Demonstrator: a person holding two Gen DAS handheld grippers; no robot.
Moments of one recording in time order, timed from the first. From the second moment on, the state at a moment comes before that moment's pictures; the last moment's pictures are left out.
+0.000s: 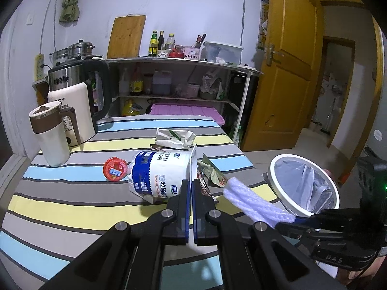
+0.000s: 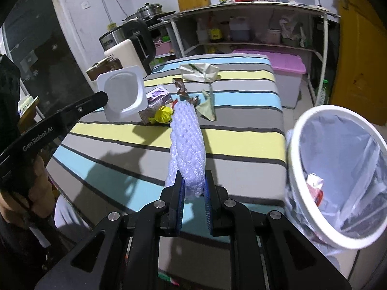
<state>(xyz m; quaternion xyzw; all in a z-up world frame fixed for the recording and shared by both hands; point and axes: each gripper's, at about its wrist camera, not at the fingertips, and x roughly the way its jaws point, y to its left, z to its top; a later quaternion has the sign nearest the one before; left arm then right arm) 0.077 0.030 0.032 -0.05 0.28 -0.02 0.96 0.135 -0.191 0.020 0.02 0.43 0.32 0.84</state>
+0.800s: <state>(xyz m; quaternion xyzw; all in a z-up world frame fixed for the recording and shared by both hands) 0.062 -0.022 0.045 -0.04 0.28 -0.09 0.95 0.114 -0.241 0.052 0.05 0.39 0.27 0.88</state>
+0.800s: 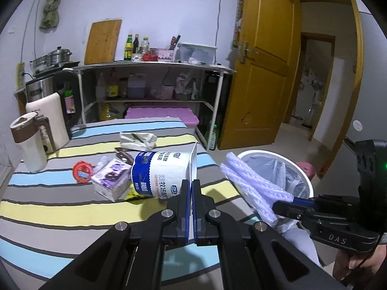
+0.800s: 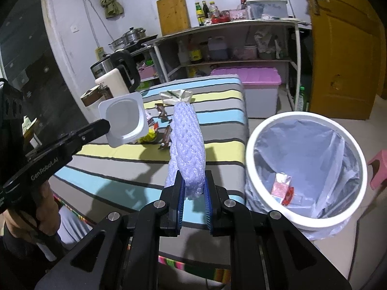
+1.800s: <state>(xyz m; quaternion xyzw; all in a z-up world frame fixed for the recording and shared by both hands) 0.114 -0.127 0.019 -0.02 0.32 -0.22 0.92 0.141 -0.338 0.030 0.10 0.40 0.15 0.90</state>
